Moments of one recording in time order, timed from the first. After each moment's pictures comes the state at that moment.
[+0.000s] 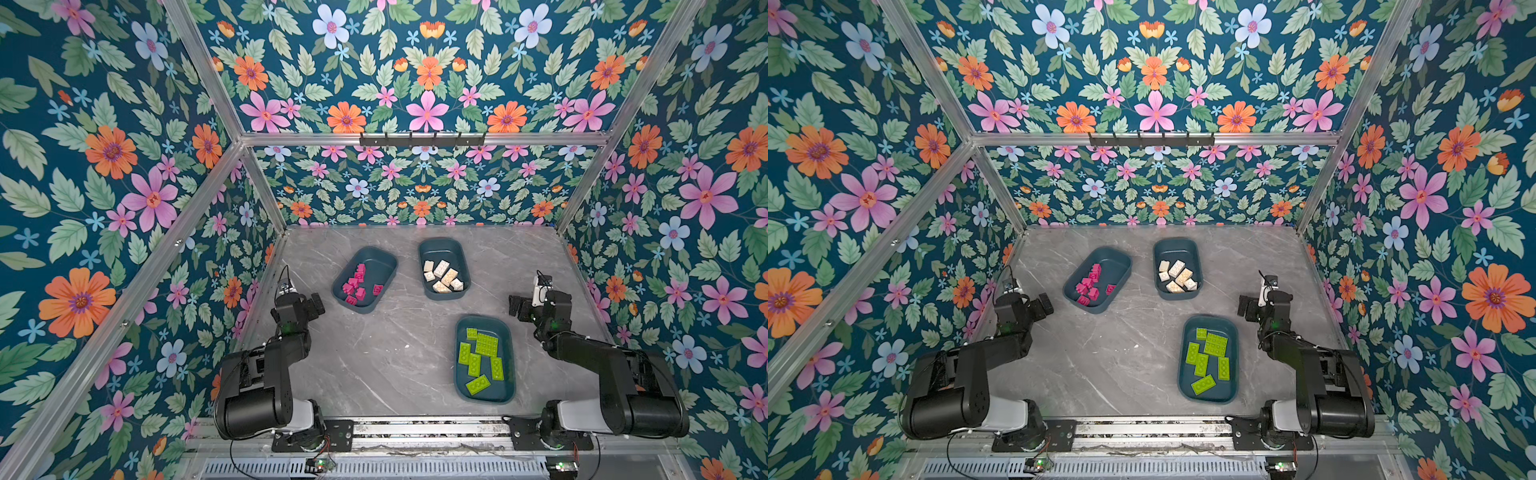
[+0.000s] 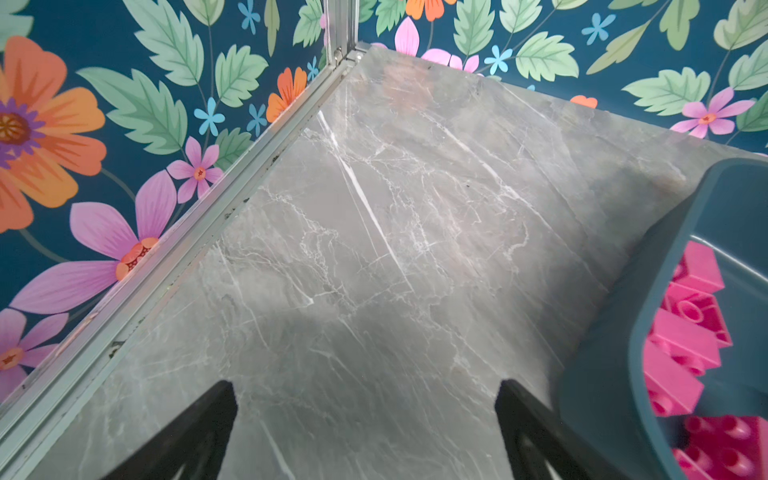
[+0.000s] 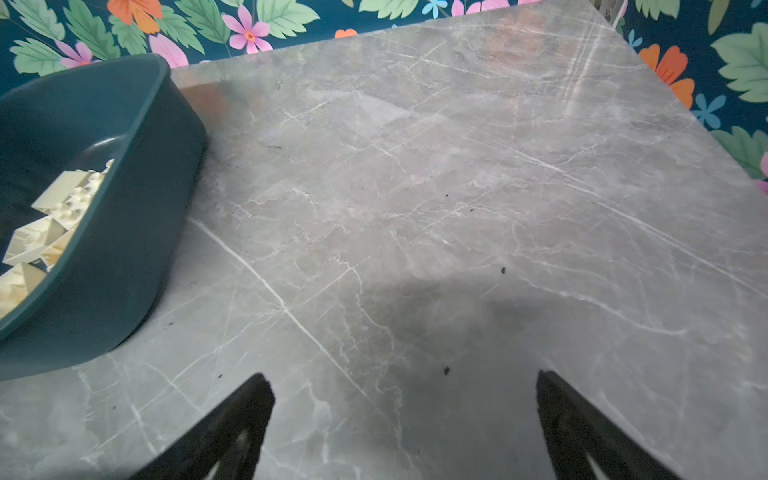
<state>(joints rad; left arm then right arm) 0.15 1.43 0.39 0.56 -0.12 -0.15 -0.07 1.39 0.37 0.52 -0.09 0.10</state>
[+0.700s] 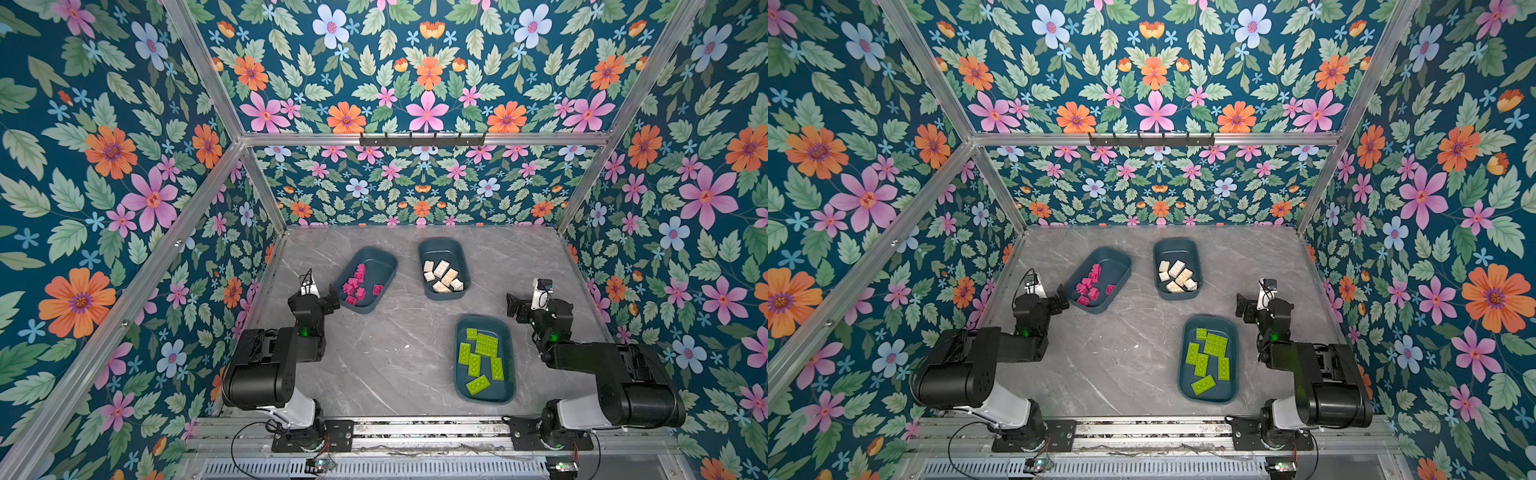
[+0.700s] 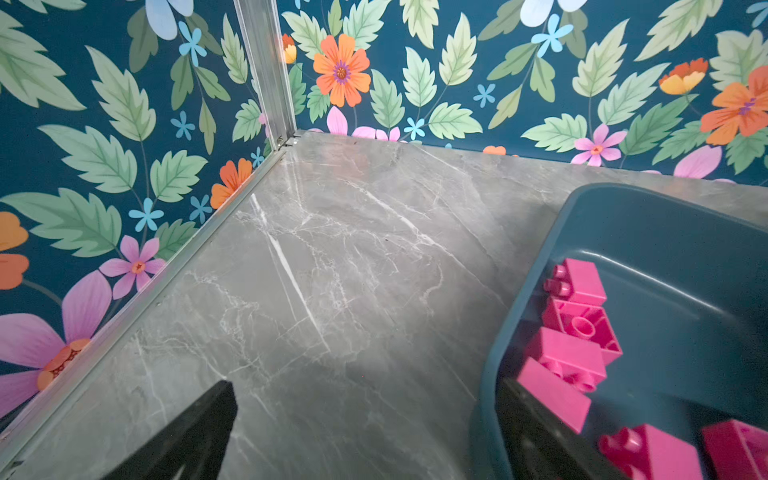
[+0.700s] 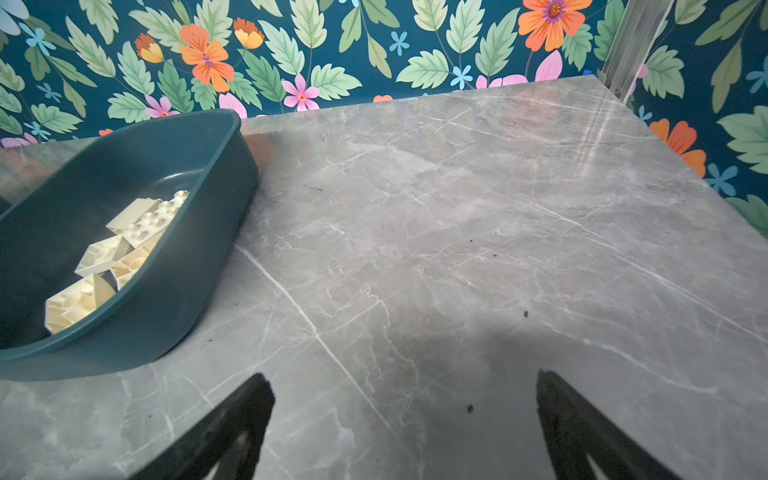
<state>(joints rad) -0.02 1.57 0.36 0.93 -0.23 -0.07 -0.07 1.43 0.28 0.80 -0.14 0.08</state>
